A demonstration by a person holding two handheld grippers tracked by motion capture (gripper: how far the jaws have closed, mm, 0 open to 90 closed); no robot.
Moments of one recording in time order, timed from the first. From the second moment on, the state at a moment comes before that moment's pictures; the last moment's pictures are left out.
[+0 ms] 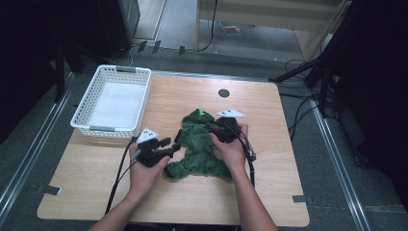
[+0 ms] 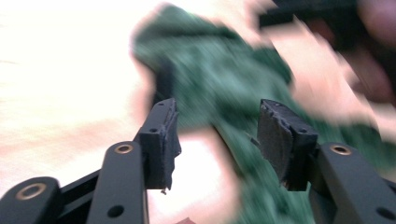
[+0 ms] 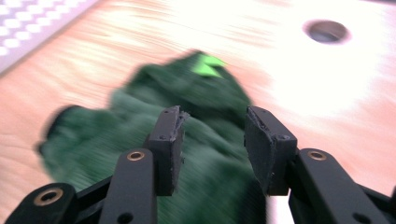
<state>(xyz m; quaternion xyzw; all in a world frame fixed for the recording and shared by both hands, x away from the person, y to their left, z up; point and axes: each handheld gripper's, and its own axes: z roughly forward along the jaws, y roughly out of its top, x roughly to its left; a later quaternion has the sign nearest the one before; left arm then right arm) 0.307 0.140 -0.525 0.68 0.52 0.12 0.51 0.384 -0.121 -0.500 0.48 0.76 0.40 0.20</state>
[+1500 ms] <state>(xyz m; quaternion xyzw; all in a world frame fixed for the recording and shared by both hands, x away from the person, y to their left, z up) 0.255 0.212 -0.518 0.70 0.46 0.15 0.53 0.283 -0.220 -0.515 0.48 0.72 0.45 0.21</state>
